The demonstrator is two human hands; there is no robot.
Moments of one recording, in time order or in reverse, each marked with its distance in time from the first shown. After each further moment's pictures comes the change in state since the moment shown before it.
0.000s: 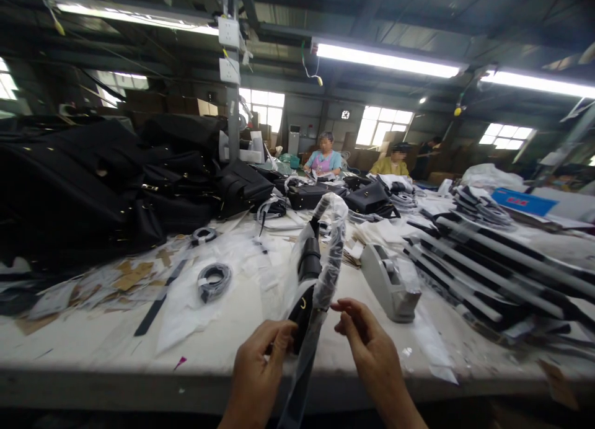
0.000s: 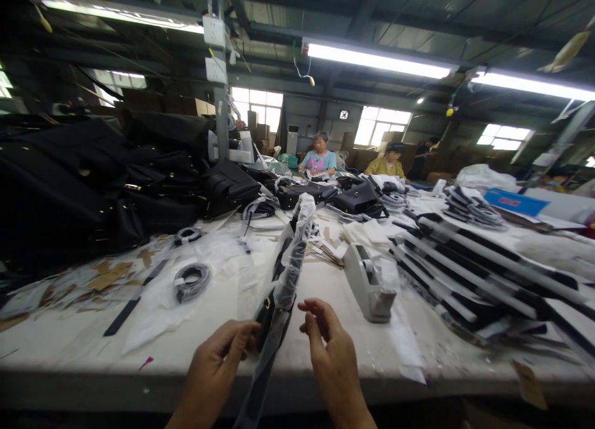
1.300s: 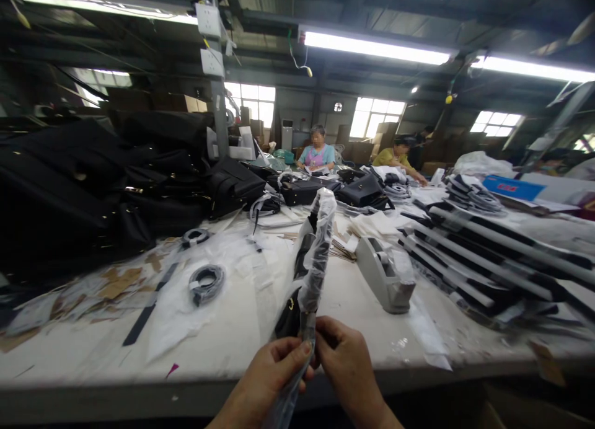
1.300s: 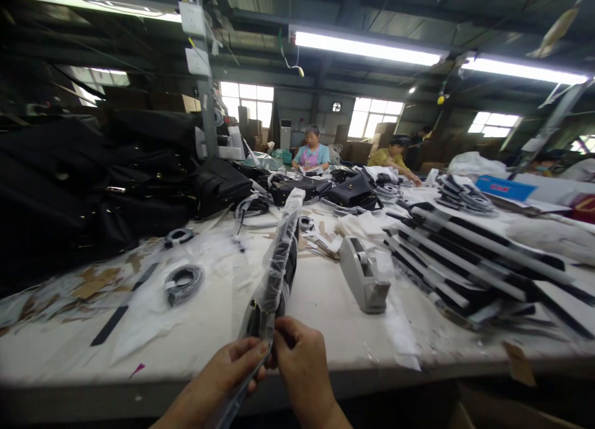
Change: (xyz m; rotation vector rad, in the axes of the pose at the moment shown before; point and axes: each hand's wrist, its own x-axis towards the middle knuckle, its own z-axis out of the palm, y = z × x) left_hand 0.004 0.008 0.012 -0.512 -0.409 -0.605; right_hand -0.009 -0.023 0.033 0.001 -0.151 0.100
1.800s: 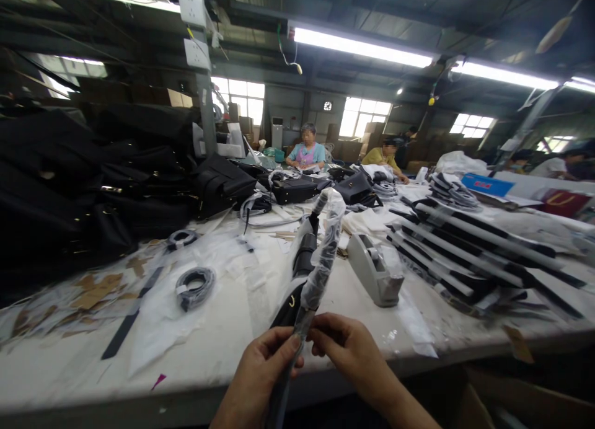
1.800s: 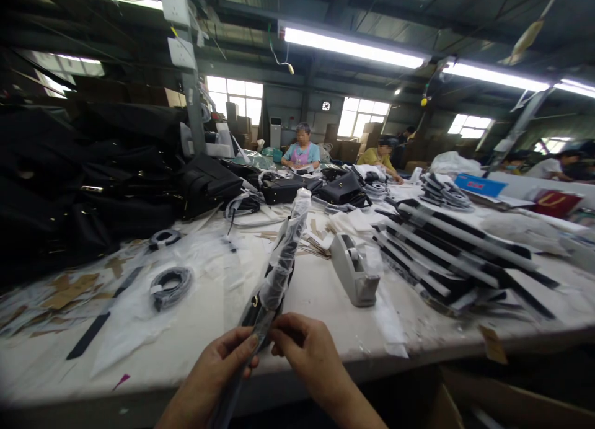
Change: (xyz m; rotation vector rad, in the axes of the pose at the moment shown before) left_hand -0.002 0.003 0.002 0.021 0.099 0.156; right_hand 0.003 0.005 -0.032 0.095 -0.232 -0.008
